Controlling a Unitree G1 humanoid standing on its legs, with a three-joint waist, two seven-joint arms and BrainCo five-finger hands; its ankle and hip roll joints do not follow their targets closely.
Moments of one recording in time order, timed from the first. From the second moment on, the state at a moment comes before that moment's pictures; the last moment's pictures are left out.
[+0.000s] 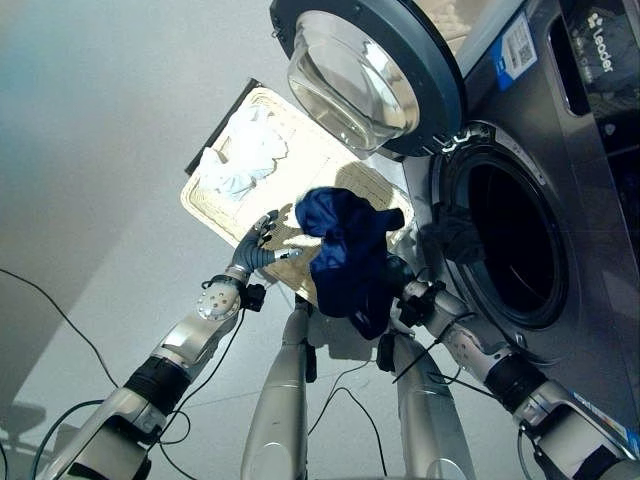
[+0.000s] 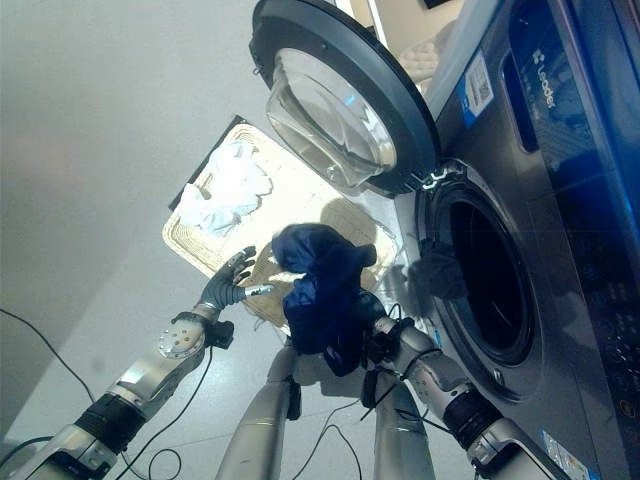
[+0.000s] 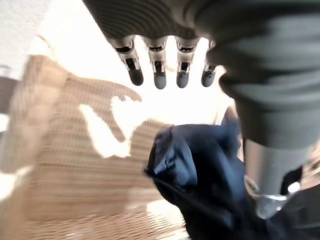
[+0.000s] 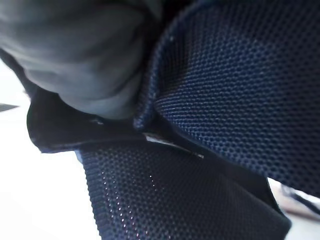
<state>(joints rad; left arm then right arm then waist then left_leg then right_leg) -0.42 0.59 -0.49 0.27 -0.40 0.01 0.20 -0.46 -0.43 0.55 0.36 0.93 -0.02 0.29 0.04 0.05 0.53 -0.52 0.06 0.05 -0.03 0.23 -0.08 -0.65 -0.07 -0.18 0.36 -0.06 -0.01</state>
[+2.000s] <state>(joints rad) -0.39 0.56 -0.37 0.51 -0.54 -0.08 0.35 -0.65 -0.45 -0.13 0.84 1.55 -0.56 -0.20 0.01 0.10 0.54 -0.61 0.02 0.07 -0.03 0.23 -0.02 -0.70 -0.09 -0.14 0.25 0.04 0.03</state>
